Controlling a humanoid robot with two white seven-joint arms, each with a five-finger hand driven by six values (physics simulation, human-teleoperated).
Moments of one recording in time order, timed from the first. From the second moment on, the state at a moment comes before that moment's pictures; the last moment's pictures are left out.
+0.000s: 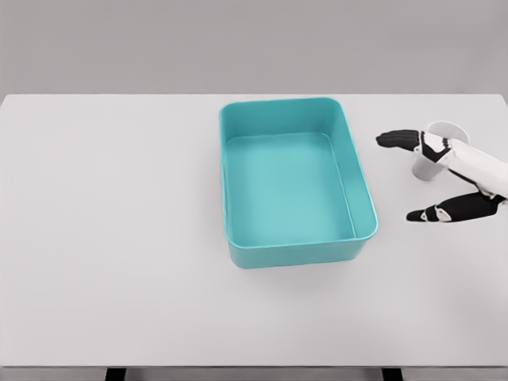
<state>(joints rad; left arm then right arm) 0.06 0.00 -0.10 -0.12 0.11 0.11 -0.10 -0.07 -0.86 0.05 -1.75 -0.29 -0.61 0.60</state>
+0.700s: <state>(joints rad) 0.06 0.00 -0.10 -0.12 0.11 0.11 -0.10 -0.25 -0.73 -0.04 -1.34 -0.47 -0.18 0.61</state>
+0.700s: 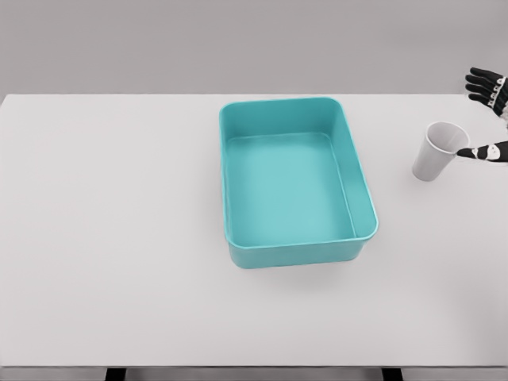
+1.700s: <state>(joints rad) 0.06 0.00 -0.10 -0.12 0.11 0.11 -0.10 -0.31 -0.53 -0.17 -0.97 -0.29 -0.29 0.61</state>
